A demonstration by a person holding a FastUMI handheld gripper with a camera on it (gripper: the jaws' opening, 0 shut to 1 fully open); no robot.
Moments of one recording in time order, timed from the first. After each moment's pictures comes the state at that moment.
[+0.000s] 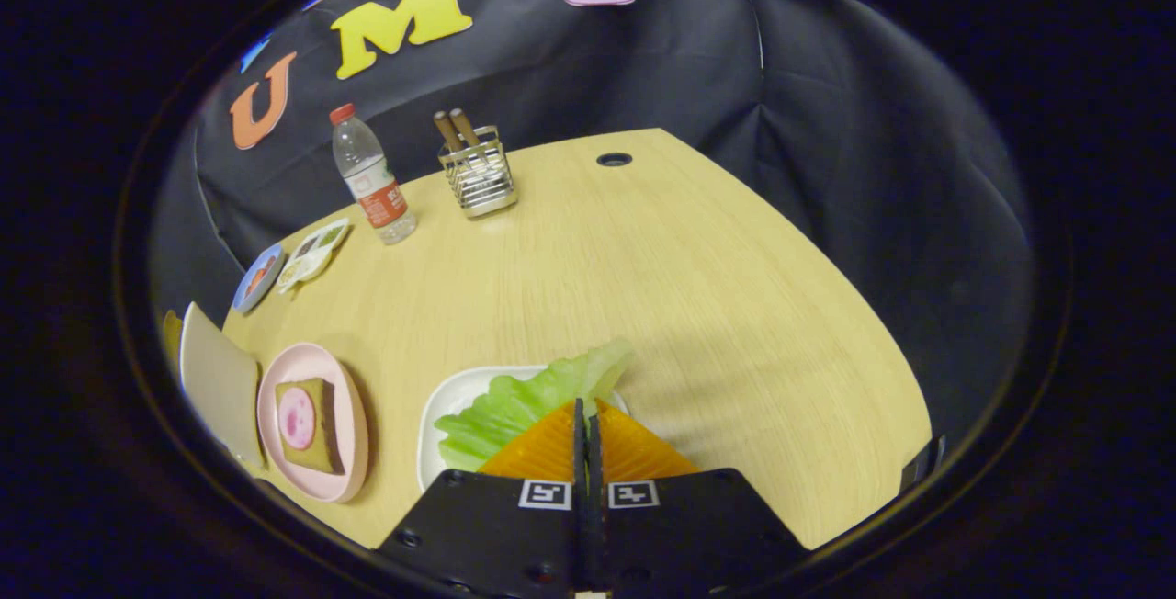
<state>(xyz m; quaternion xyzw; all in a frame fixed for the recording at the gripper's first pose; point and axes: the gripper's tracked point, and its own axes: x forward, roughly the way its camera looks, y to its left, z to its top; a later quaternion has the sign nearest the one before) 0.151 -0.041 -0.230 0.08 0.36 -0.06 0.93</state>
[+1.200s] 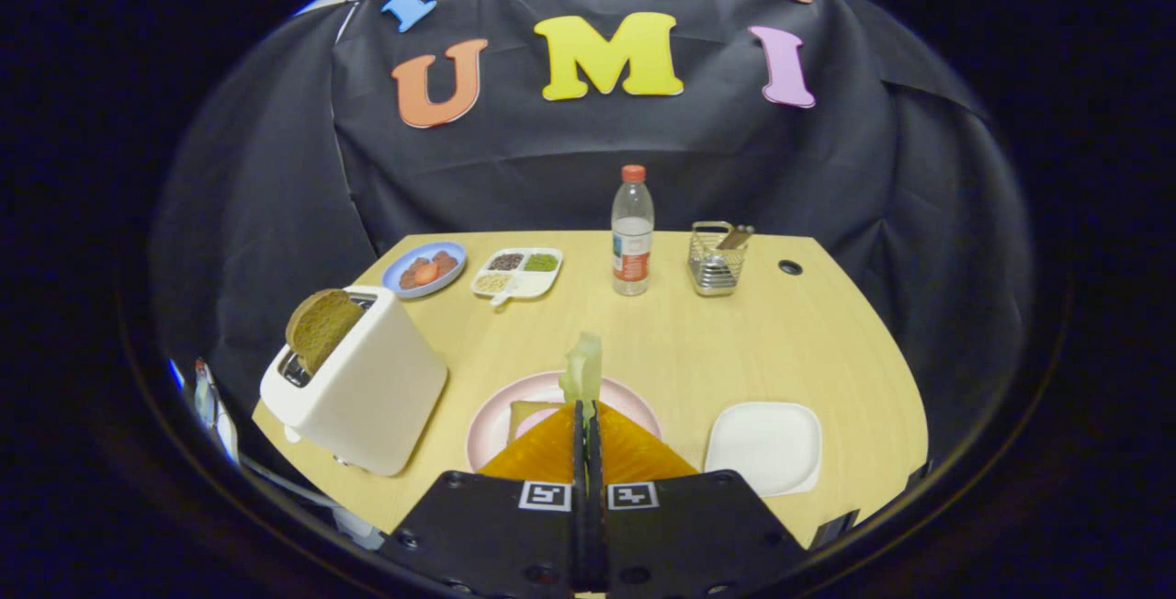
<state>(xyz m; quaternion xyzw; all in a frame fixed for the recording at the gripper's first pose) 0.091 0.208 -0.118 -0.01 0.29 0.10 0.95</state>
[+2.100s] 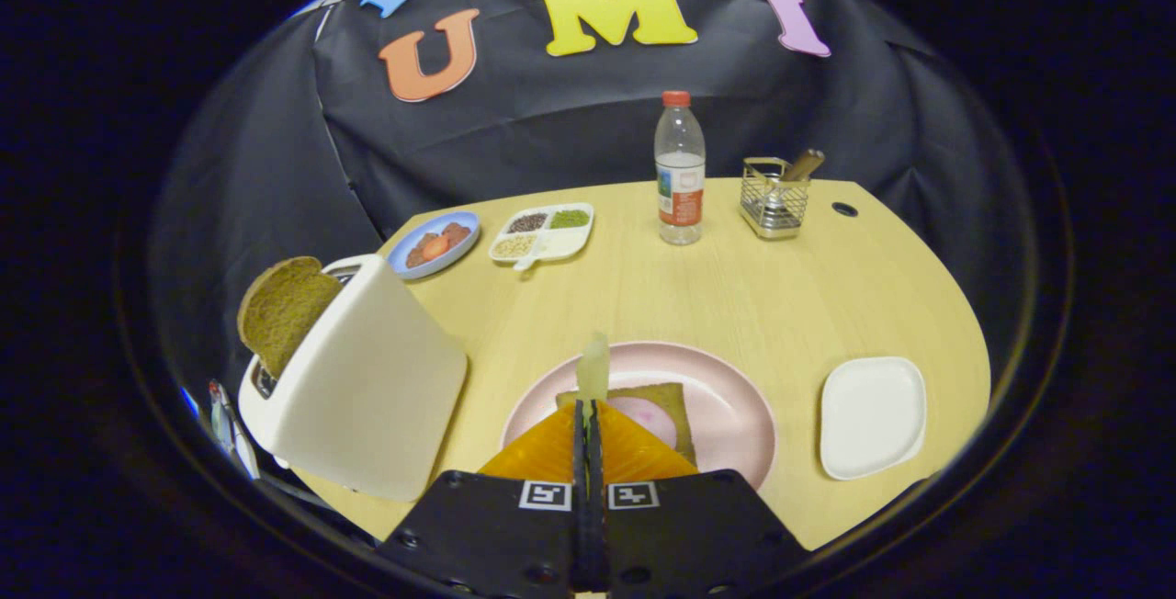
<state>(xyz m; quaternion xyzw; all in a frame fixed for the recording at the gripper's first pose) 0.130 0.252 -0.199 0.04 0.34 0.10 0.93</state>
